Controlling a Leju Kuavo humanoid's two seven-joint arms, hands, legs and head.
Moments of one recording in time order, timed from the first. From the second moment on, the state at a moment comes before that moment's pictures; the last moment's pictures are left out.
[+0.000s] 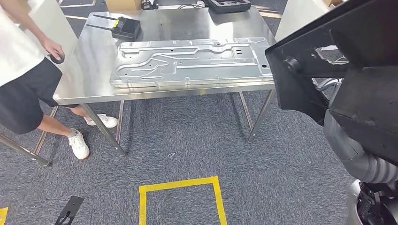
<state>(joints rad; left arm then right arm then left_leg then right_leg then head) -0.12 0.02 0.47 -0.17 -1.04 0.03 -0.09 -0.34 -0.30 -0.06 -2.15 -0.26 0.05 -0.08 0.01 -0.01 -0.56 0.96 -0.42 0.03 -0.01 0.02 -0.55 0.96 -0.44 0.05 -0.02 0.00</state>
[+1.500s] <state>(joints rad) -0.12 0.01 0.47 -0.17 -1.04 0.04 -0.09 -0.35 -0.30 -0.06 -2.15 -0.26 0.05 -0.07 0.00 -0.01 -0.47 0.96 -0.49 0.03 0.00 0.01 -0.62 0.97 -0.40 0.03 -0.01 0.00</state>
